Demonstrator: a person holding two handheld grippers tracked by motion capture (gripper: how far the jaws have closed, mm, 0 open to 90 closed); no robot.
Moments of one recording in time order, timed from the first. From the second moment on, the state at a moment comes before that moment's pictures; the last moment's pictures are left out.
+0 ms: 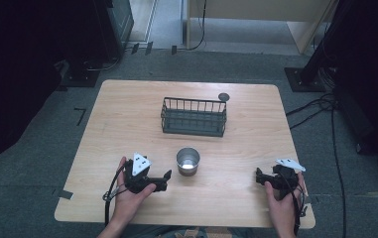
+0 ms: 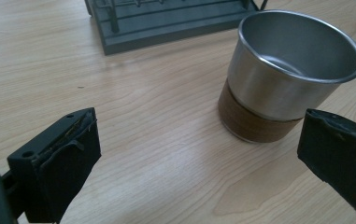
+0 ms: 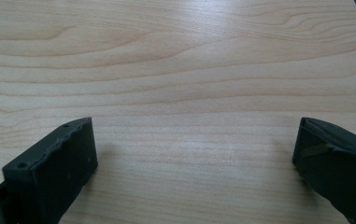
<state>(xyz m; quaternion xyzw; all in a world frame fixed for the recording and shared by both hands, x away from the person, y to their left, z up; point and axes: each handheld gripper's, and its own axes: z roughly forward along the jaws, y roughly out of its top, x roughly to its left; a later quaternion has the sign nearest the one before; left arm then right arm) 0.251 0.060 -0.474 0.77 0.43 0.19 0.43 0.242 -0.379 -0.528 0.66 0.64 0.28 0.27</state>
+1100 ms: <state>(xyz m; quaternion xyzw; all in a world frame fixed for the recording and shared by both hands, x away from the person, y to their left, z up) 0.270 -0.026 -0.496 0.79 0.40 0.18 0.43 0.242 -0.379 -0.528 0.66 0.64 0.28 0.27</state>
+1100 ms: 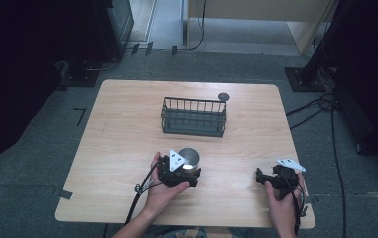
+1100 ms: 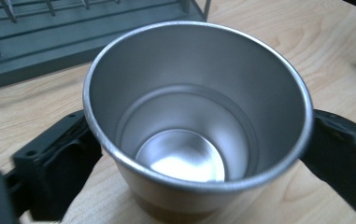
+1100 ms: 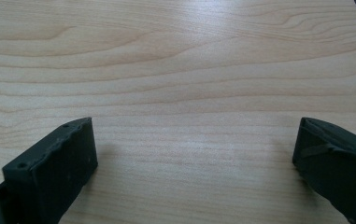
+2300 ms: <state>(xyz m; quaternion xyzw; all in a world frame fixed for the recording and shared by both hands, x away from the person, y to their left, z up) 0.317 -0.004 -0.445 0.75 0.42 0.21 0.46 0.242 -0.379 -0.528 0.66 0.64 0.28 0.27</state>
